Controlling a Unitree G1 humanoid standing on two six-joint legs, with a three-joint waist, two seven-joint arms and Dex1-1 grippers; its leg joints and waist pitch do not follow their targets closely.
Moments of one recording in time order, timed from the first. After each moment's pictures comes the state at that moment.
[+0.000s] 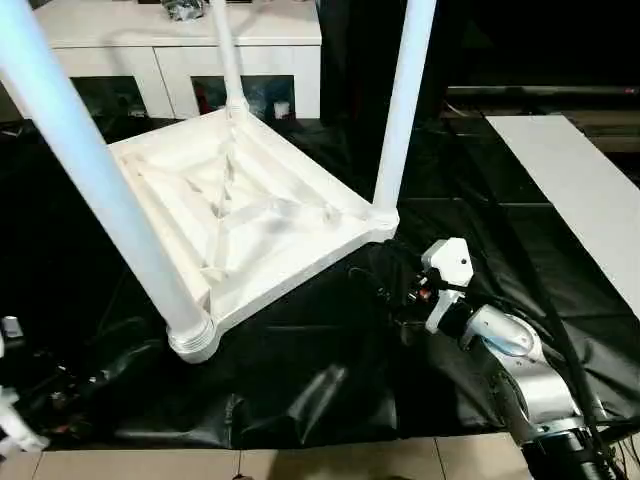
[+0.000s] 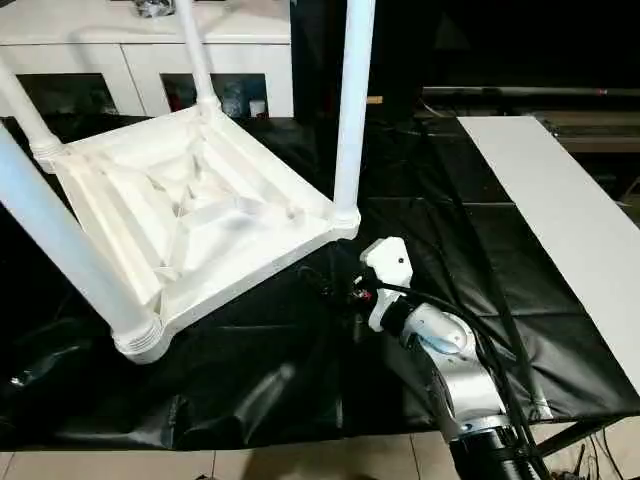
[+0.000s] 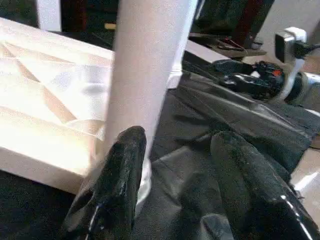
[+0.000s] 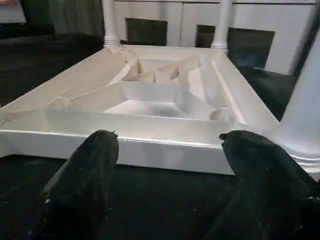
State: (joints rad) left arm 0.41 0.62 0.46 -0.25 -0.76 0.30 -1.04; right arm -0.21 -0.26 0.14 0.16 0.24 0.02 0.63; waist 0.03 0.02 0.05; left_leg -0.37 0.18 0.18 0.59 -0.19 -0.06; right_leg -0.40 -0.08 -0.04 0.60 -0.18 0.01
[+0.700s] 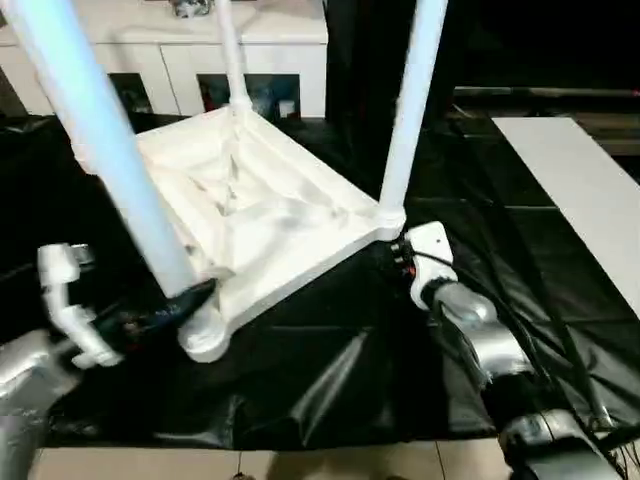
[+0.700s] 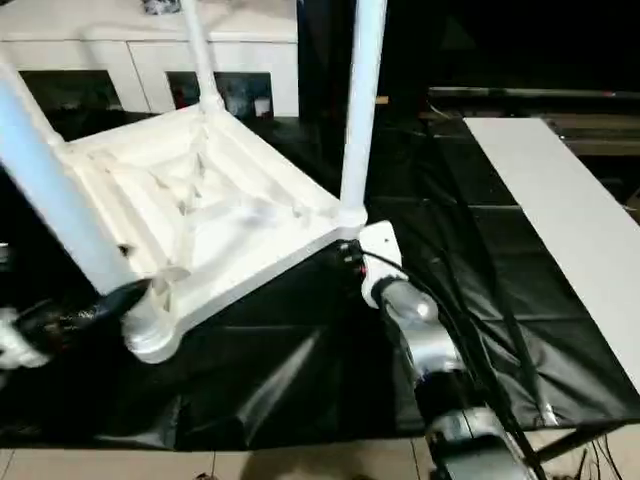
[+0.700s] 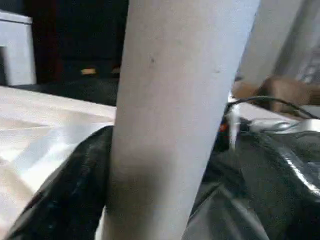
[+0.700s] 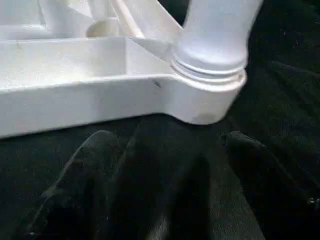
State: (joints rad) left arm 0.04 0.53 0.24 -0.17 -0.69 0.30 -0.97; right arm -0.51 -0.14 0.10 0.67 0.04 0.09 0.21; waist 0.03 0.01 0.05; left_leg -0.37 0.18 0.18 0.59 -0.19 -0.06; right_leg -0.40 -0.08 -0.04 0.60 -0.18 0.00
